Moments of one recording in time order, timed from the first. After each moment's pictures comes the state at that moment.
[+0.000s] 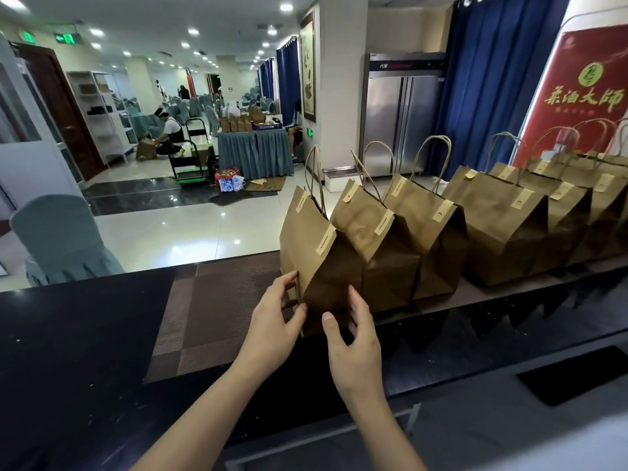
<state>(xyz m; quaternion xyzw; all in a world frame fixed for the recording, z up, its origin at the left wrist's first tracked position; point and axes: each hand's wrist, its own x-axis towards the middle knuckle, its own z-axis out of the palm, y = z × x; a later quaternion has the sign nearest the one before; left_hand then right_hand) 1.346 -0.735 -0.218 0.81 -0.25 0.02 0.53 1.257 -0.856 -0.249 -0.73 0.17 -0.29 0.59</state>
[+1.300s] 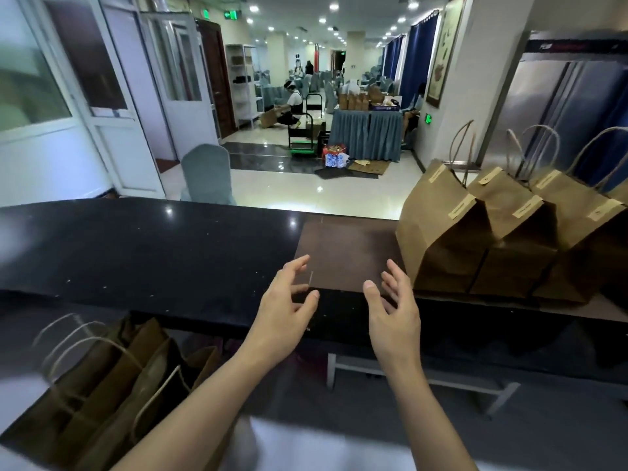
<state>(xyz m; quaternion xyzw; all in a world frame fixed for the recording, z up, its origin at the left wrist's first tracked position) 1.237 -0.558 -0.220 0.83 -0.12 0.12 0.53 1.222 -0.738 -0.231 -0.74 0.06 -0.23 0.63</state>
